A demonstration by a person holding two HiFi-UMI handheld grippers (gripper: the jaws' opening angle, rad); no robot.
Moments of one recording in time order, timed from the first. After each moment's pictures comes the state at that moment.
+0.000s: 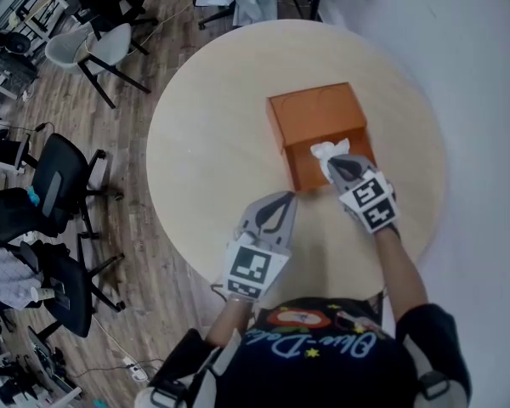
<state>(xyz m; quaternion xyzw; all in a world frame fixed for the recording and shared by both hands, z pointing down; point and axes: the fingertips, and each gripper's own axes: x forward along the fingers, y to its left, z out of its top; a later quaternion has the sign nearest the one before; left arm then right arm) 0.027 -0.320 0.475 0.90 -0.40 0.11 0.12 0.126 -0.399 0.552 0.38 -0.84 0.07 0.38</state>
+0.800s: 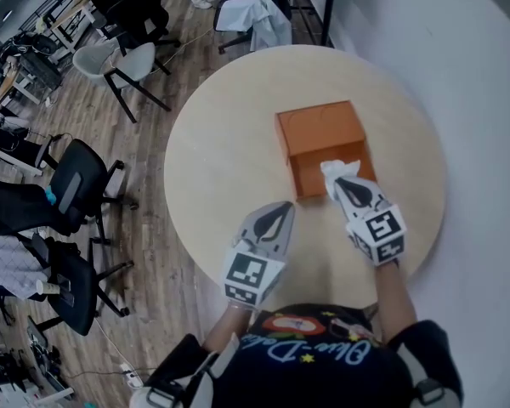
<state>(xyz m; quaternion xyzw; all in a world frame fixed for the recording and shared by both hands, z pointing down) 0.020 -0.293 0.447 0.89 -0.43 0.10 0.10 0.122 -0.349 0.478 0.41 -0.87 0.06 0.24</state>
